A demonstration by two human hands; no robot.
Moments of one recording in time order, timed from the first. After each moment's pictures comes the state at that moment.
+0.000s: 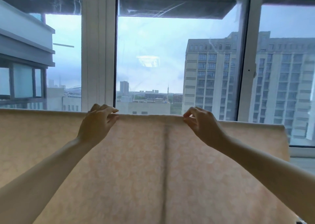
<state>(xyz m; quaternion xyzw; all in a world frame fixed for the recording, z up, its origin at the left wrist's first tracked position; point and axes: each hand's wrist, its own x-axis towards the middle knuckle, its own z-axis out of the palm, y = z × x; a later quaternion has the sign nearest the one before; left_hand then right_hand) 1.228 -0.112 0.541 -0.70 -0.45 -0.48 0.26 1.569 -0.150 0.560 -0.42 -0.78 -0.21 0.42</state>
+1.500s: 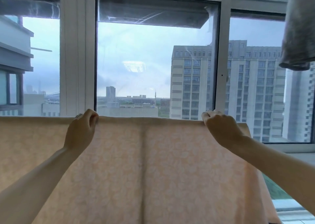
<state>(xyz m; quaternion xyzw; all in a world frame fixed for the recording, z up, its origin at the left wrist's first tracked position) 1.259 -0.101 0.528 -0.68 -0.43 -0.57 0.19 1.662 -0.214 0.570 -0.63 -0.64 -0.43 0.13</state>
